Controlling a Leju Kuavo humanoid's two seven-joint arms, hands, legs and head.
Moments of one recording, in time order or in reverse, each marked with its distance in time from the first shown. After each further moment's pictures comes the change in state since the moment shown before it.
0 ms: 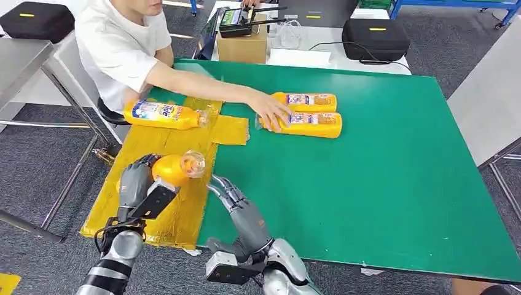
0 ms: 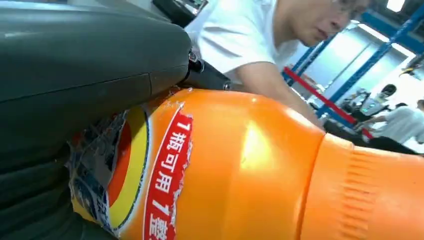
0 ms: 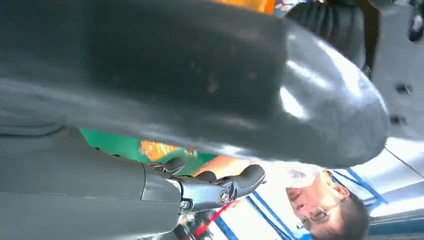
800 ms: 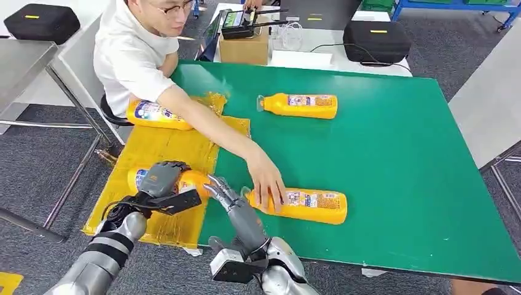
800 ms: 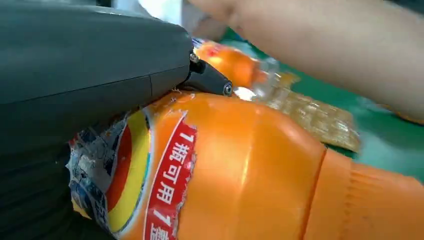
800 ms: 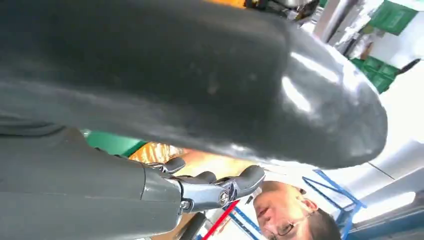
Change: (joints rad) left arm -0.227 0.086 -0.163 0.340 -0.209 -0.346 -0.046; right arm 0.003 0.025 -0.037 -0.011 -0.093 0.119 -0.090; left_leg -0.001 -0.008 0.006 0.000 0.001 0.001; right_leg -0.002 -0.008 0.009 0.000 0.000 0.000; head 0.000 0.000
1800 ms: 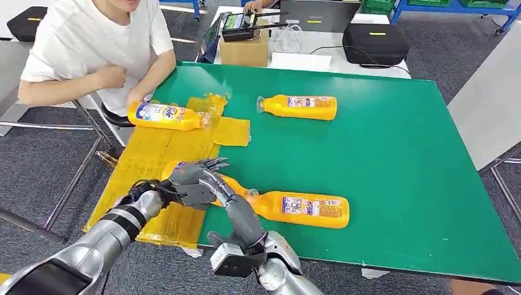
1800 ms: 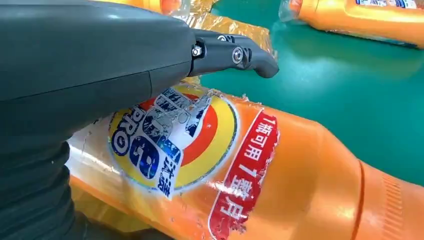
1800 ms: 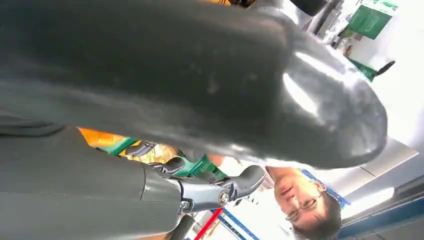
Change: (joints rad) left arm -0.229 0.023 -0.301 0.268 0.201 -0.227 -0.030; right arm -0.055 0.027 0.008 0.084 -0.069 0.000 -0.069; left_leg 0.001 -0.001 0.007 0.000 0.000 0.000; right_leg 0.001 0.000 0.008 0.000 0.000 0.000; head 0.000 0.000
